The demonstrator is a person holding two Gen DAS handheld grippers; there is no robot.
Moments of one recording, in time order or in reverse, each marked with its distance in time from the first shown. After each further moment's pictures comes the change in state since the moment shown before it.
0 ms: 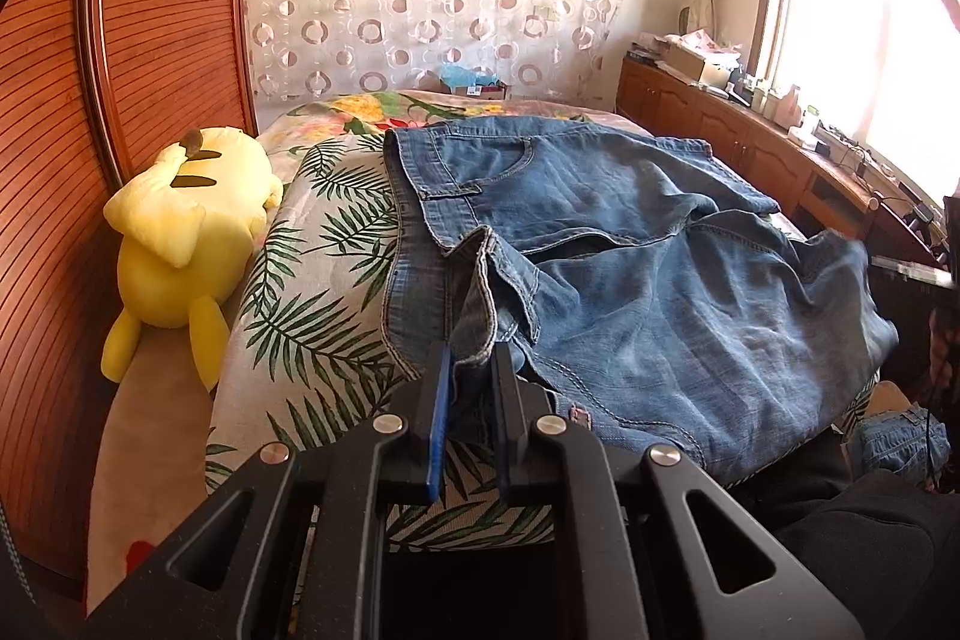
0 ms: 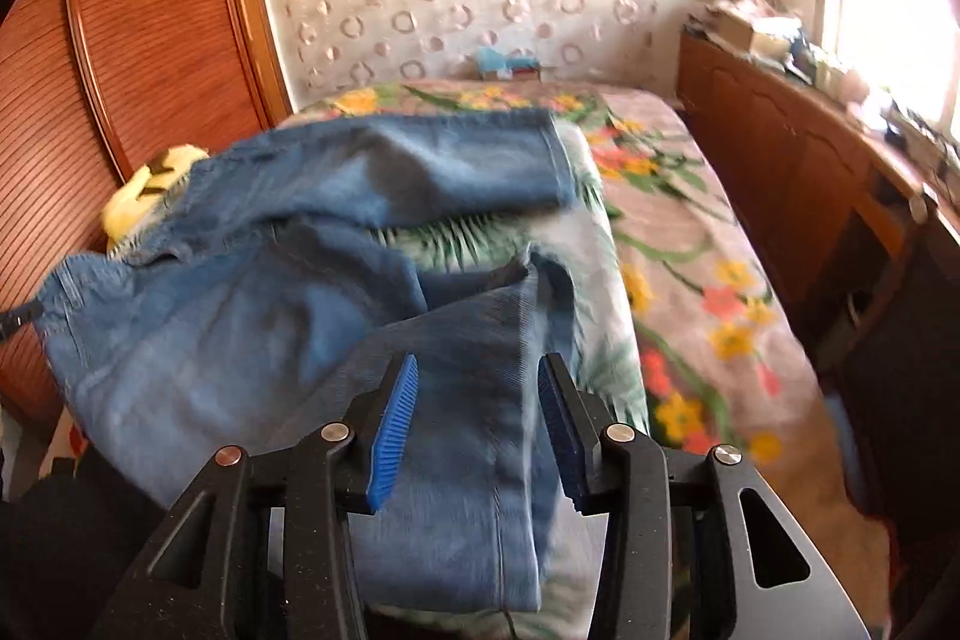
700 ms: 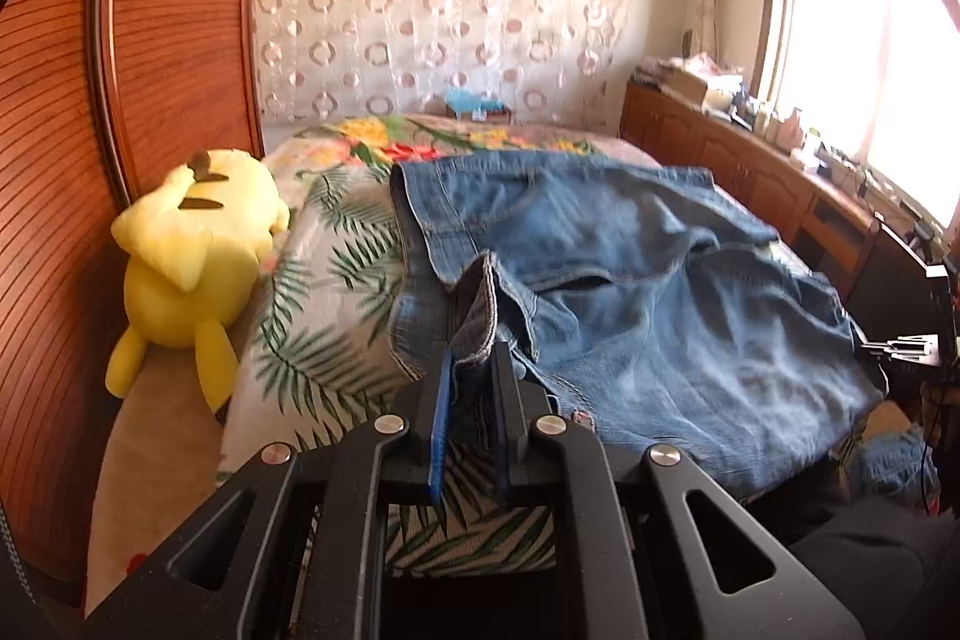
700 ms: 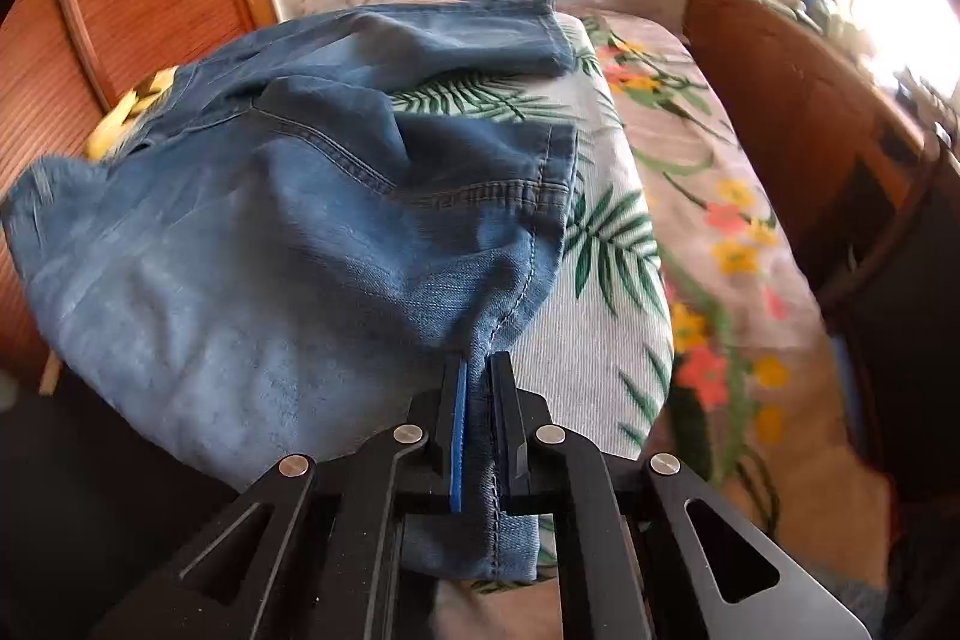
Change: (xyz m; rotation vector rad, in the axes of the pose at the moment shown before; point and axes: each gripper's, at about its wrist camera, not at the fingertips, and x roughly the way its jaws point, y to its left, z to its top) left arm -0.011 0.002 0.016 -0.017 -0.070 0.010; right arm -0.003 0.035 -0.011 -0.045 0.167 -0.023
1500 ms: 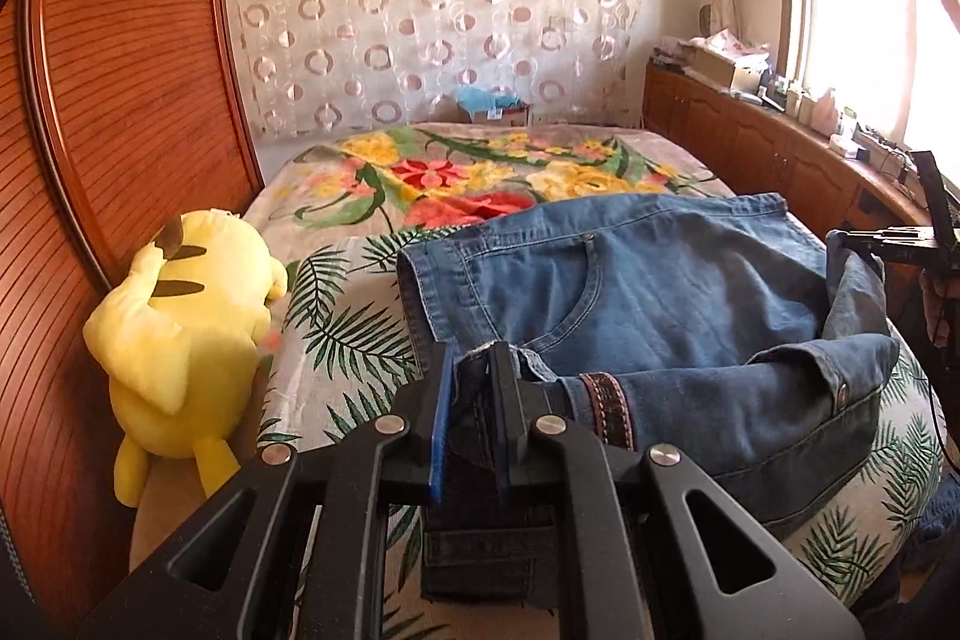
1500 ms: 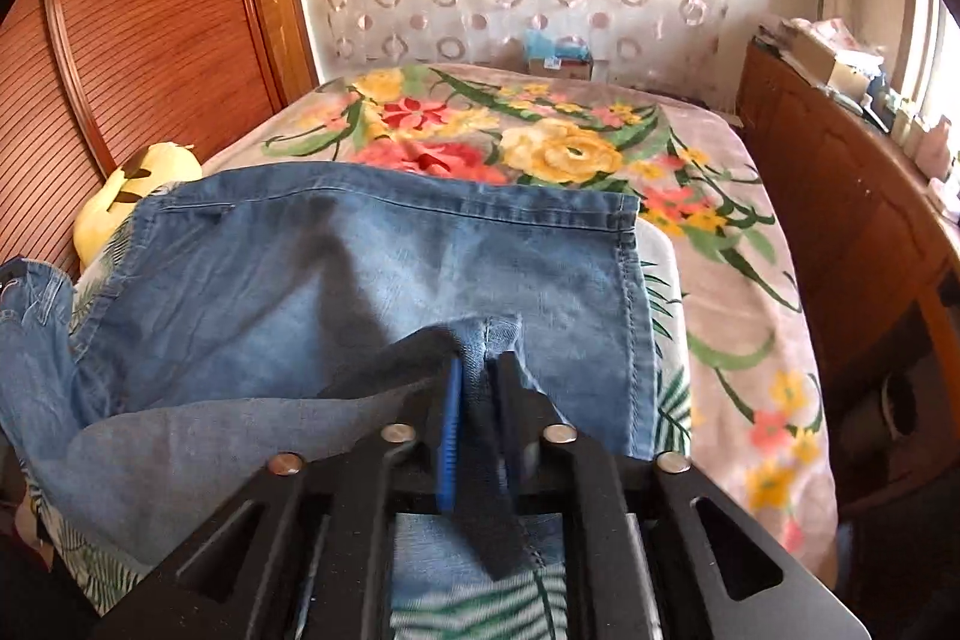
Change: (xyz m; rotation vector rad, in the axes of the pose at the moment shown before) left arm 0.128 0.015 0.104 0.078 0.044 0.068; right arm 0.055 -0.009 0.159 -0.068 -0.107 0.075
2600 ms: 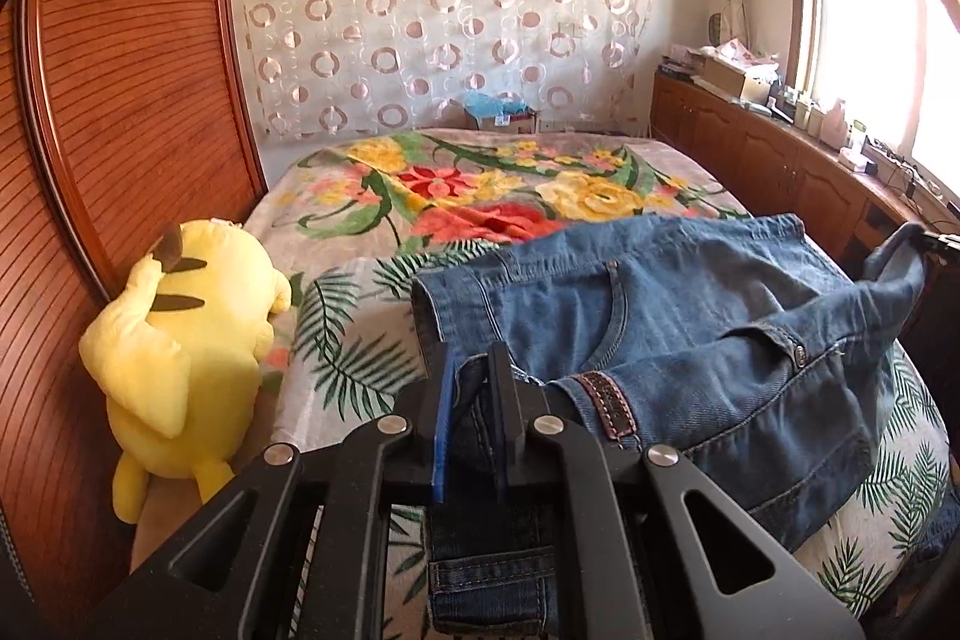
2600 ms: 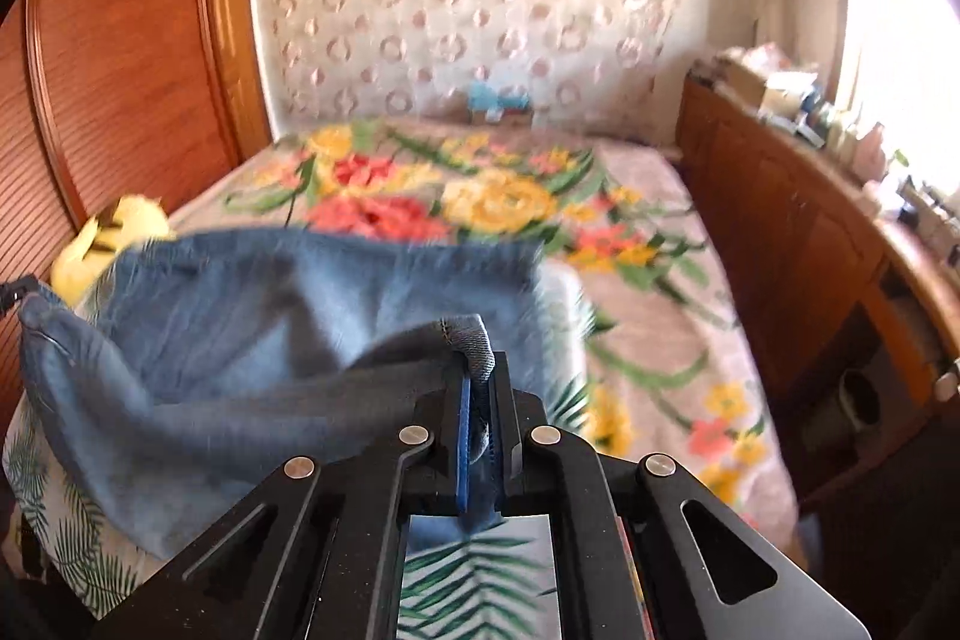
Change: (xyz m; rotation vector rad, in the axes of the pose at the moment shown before) left arm 0.012 0.009 0.024 -0.017 -0.030 0.003; right arm -0.083 -0.024 0.023 0.045 -0.140 -0.130
